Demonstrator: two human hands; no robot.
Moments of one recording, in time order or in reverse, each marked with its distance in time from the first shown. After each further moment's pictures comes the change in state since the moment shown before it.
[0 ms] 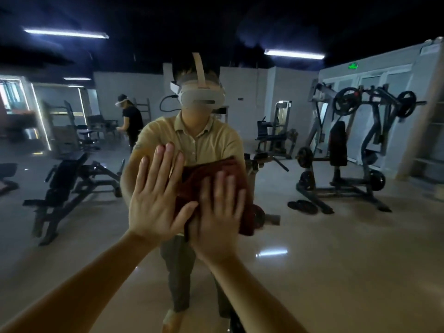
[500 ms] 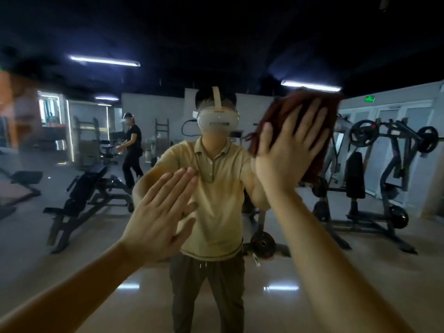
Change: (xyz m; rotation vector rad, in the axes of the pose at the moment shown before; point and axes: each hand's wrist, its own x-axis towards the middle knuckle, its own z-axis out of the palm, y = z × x) left_hand 0.011 -0.023 -0.043 0.048 -0.069 0.149; right_hand 0.207 0.060 -0.075 -0.159 0.241 0.294
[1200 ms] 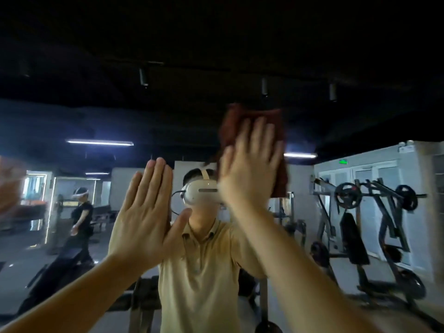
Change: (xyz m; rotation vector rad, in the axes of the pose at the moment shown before) left_hand 0.154 -0.077 -0.035 0.267 0.175 -0.226; right_hand 0.113 -0.094 0.007 0.046 0.131 -0.191
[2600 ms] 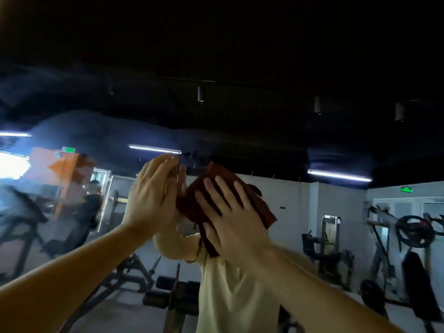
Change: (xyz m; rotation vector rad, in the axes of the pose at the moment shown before) left_hand 0.009 -0.110 -0.080 -0.410 0.212 -0.268; right_hand -0.073 -0.097 0.015 0.066 -0.281 -0.844
